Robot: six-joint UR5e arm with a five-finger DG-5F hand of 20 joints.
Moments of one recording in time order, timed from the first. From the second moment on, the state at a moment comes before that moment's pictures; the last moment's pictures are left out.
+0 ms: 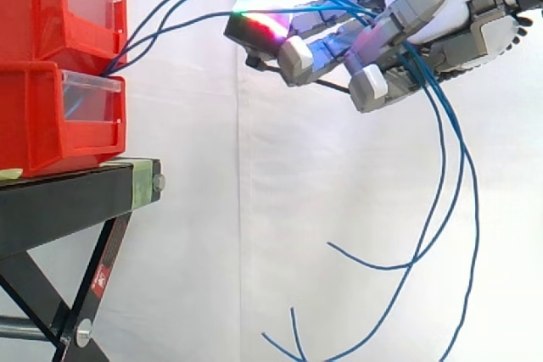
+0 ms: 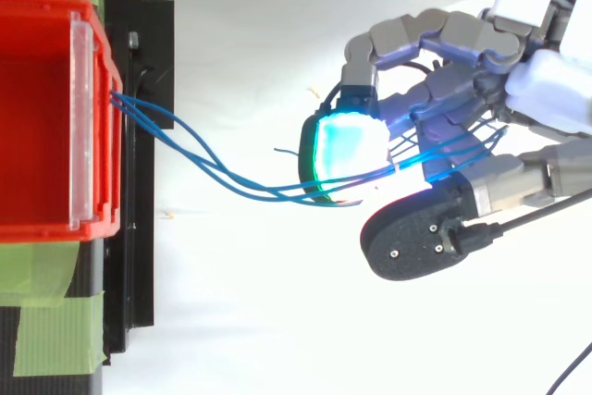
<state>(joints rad) 0.29 -1.82 -1.54 -3.27 -0.94 0.14</state>
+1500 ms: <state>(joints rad) 0.29 -1.82 -1.54 -3.26 -0.94 0.14</state>
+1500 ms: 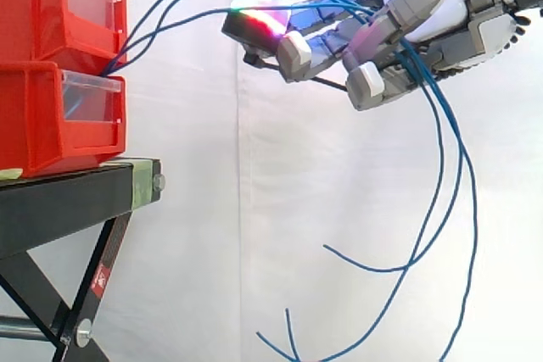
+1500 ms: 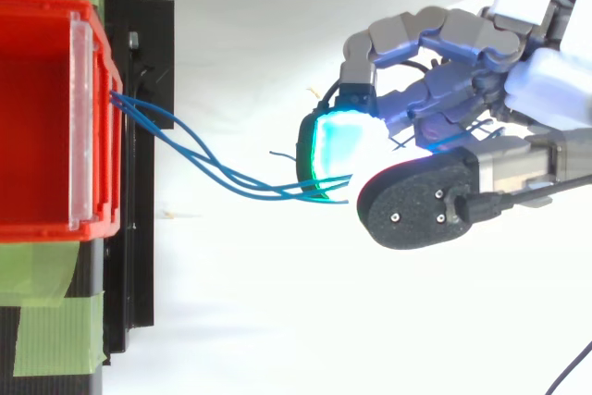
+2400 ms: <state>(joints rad) 0.29 -1.82 -1.54 -3.25 -0.94 0.14</state>
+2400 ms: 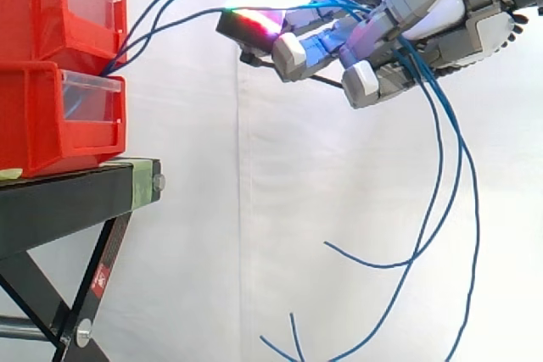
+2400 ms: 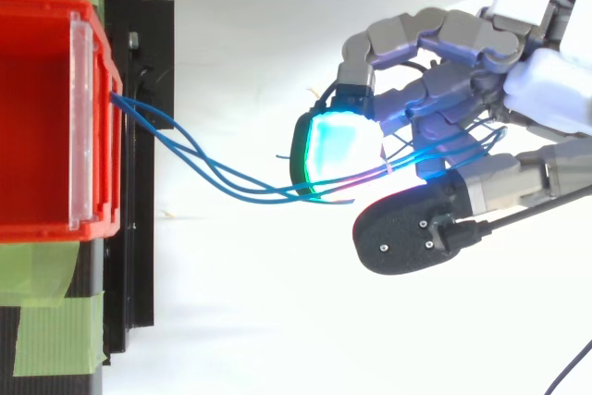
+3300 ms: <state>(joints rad) 0.29 -1.82 -1.54 -3.25 -0.94 0.14</state>
